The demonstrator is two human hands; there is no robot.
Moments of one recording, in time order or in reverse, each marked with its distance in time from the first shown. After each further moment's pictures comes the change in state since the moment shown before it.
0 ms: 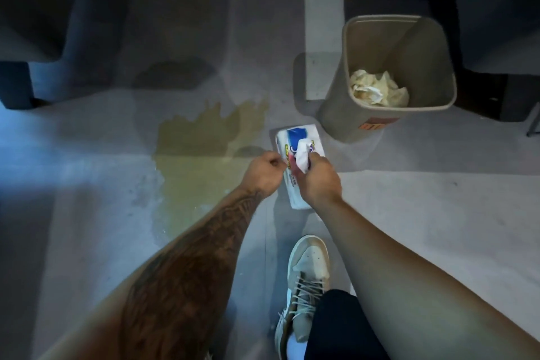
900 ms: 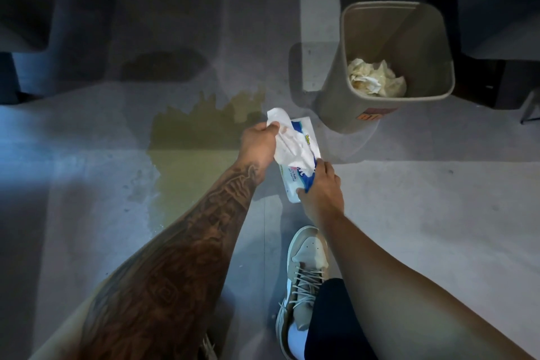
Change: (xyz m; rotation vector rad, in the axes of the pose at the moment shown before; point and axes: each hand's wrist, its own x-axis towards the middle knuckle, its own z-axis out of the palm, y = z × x) left_hand 0.001 0.046 -0.017 -0.586 0.092 -0.131; right_hand -0.025 0.046 0.026 -0.064 -0.019 0.003
